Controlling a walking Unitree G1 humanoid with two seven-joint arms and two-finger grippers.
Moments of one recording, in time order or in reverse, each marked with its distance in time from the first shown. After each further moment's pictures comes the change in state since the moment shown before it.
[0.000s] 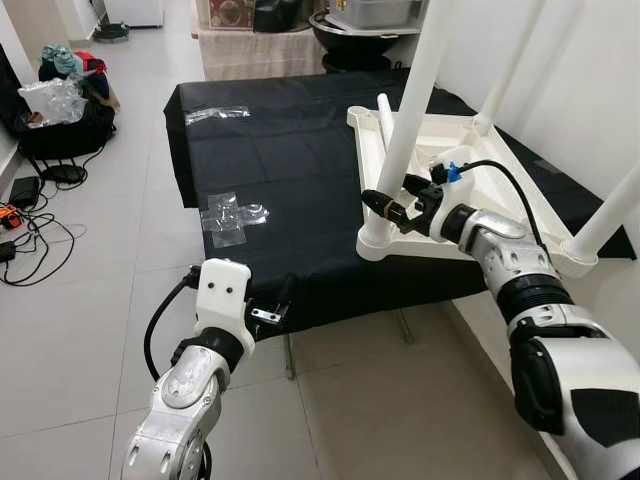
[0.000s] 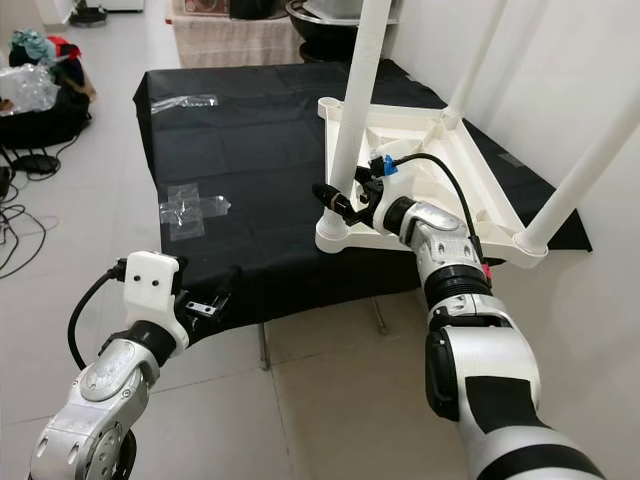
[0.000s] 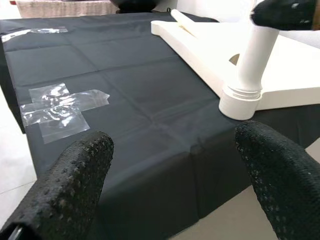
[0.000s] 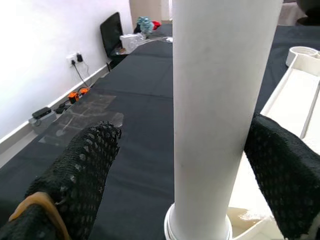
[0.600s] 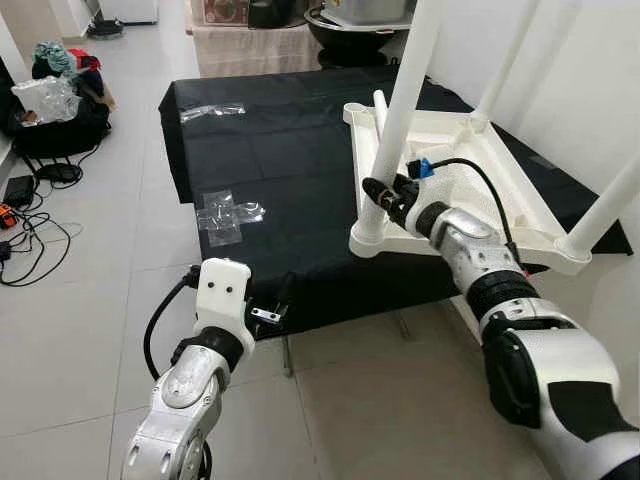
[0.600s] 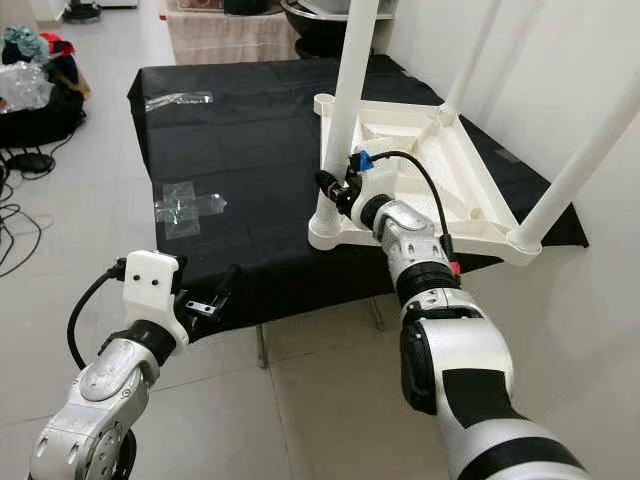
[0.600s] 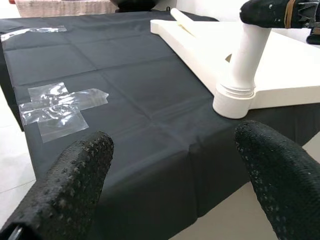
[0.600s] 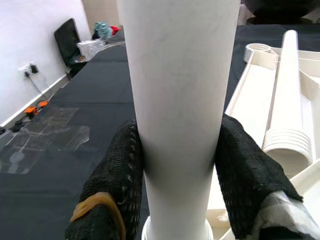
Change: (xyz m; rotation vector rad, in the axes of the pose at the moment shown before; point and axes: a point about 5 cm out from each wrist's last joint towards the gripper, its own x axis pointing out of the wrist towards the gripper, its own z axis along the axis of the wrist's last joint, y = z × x) left arm 0.000 -0.001 0.000 0.000 0.001 -0.004; right arm 0.017 0.009 -0.003 0.022 -0.023 -0.232
